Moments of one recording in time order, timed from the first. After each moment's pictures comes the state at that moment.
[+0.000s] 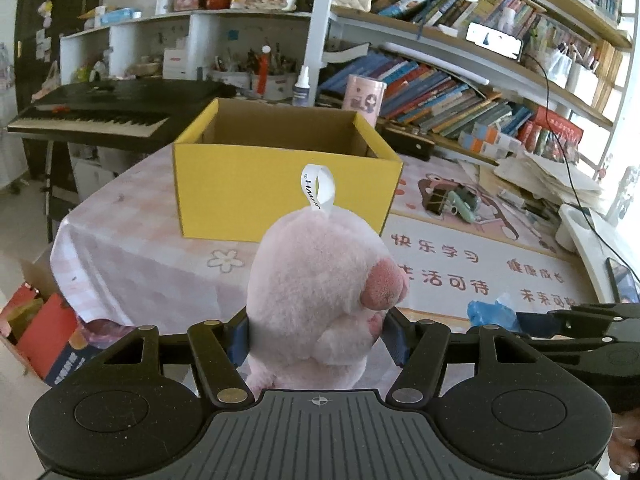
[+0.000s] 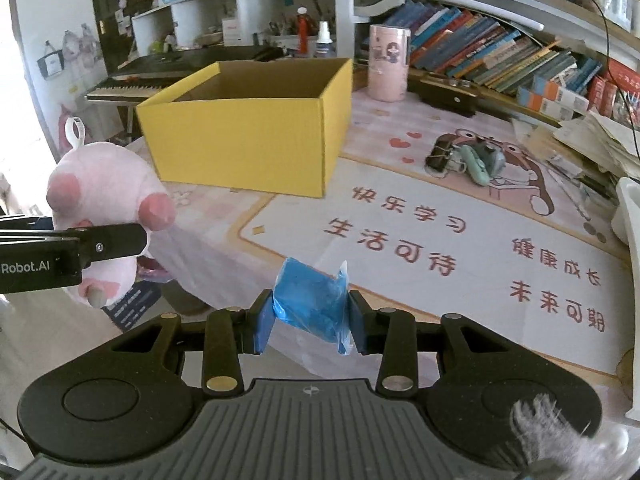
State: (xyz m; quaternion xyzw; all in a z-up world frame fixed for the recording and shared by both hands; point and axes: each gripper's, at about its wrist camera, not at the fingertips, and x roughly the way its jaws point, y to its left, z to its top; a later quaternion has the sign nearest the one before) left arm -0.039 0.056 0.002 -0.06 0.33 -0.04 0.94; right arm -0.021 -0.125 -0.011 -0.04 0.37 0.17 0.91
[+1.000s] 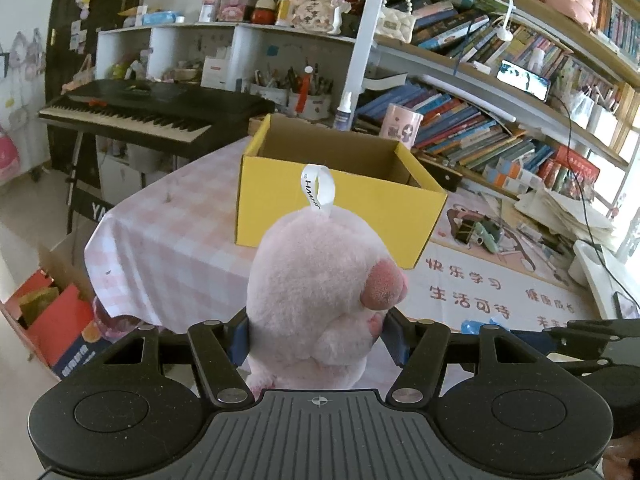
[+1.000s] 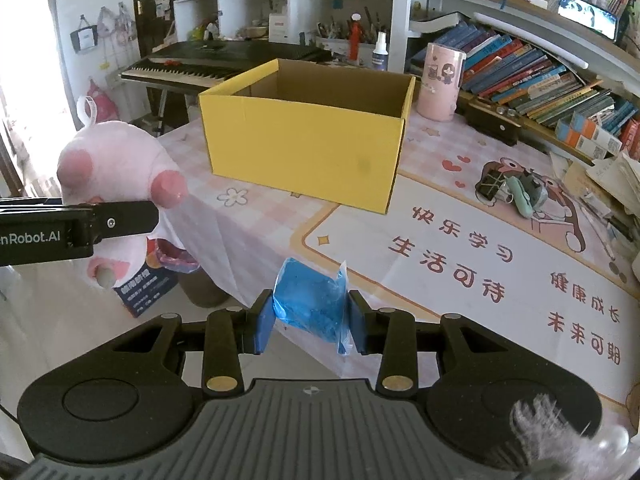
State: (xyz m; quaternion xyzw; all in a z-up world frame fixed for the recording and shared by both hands) left arm -0.058 0.102 0.008 -0.10 0.30 -0.01 0.95; right arm -0.035 -0.073 -0.001 -0.08 0.36 0.21 0.91
